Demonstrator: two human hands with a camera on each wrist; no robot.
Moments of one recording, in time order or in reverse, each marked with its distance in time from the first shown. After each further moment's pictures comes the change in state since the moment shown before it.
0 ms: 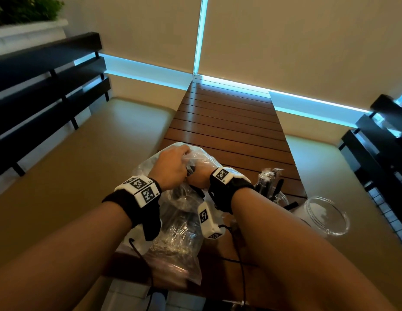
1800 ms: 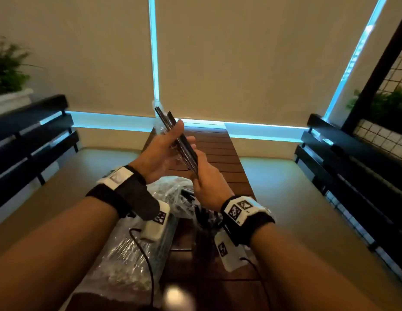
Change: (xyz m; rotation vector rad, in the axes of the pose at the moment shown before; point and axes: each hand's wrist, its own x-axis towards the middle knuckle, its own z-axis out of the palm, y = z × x) left_hand 0.020 0.174 -0.050 -1.134 -0.284 -0.063; right_hand -0.162 0.074 -0.083 0.289 0.643 -0.306
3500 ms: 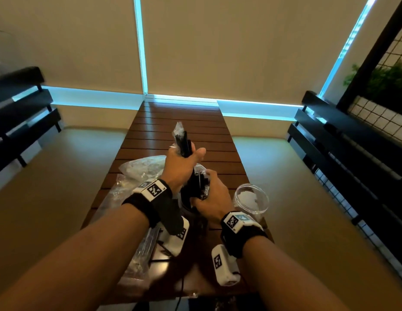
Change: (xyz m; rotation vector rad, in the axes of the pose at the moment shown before) left_hand 0.021 -0.119 0.044 0.253 0.256 0.103; right_hand -0.050 0.108 0.058 0.115 0.096 0.357
